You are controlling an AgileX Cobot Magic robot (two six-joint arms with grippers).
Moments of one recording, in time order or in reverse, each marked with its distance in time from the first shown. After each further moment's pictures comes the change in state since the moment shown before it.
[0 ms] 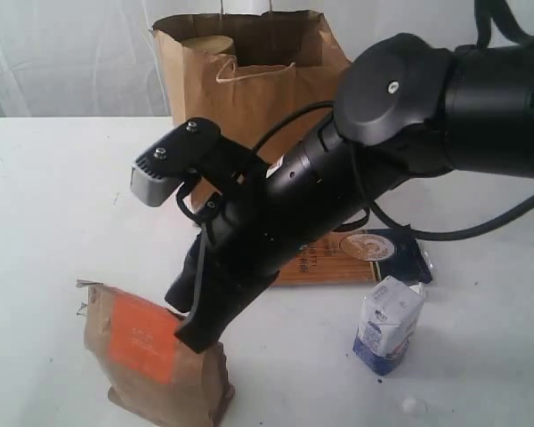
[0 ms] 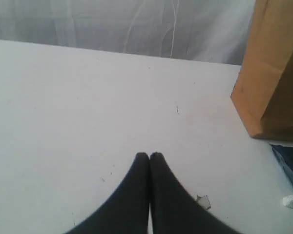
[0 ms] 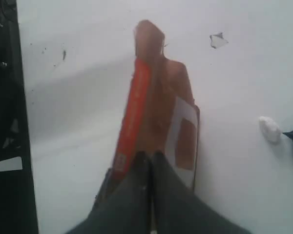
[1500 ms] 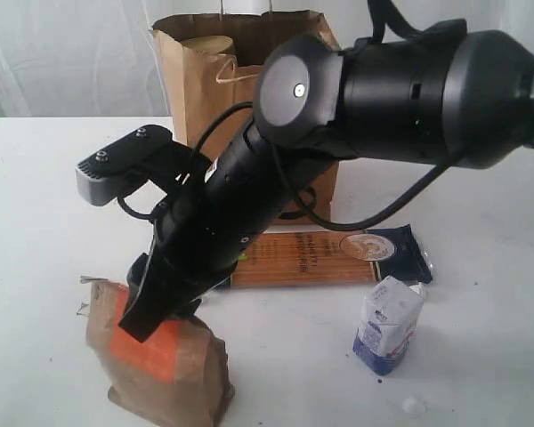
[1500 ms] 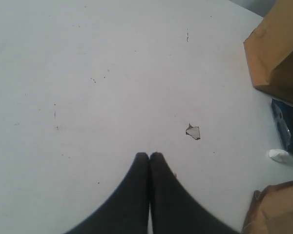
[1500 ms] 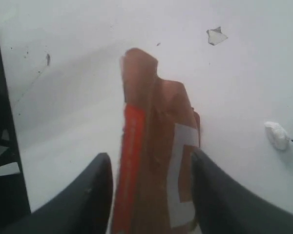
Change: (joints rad) left arm 0.000 -0.002 0.114 -0.038 0.111 -0.239; right arm 0.072 0.141 -0.172 -0.154 0.035 0.237
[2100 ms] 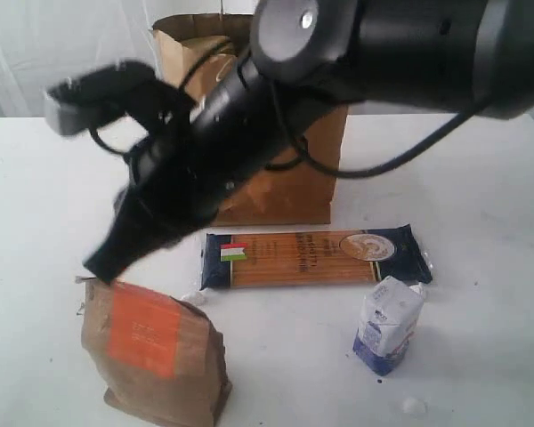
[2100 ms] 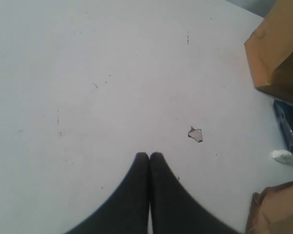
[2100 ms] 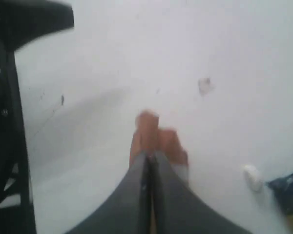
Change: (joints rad) left arm 0.000 -0.018 0.000 0.025 0.000 0.000; right arm 0.002 -0.038 -0.139 -0.006 0.039 0.030
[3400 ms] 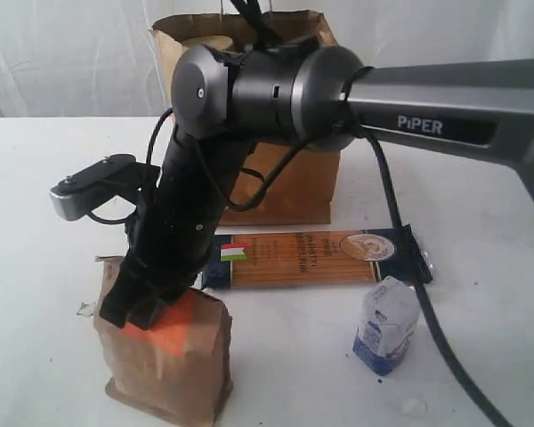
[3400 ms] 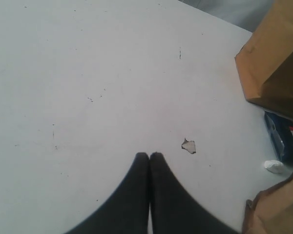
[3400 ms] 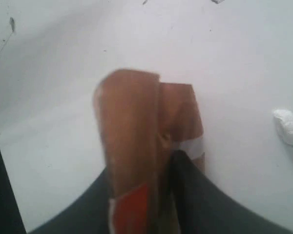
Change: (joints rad) left arm 0.000 -0.052 0.000 0.000 0.000 0.000; right arm 0.008 0.321 -0.206 -0.154 0.238 0.130
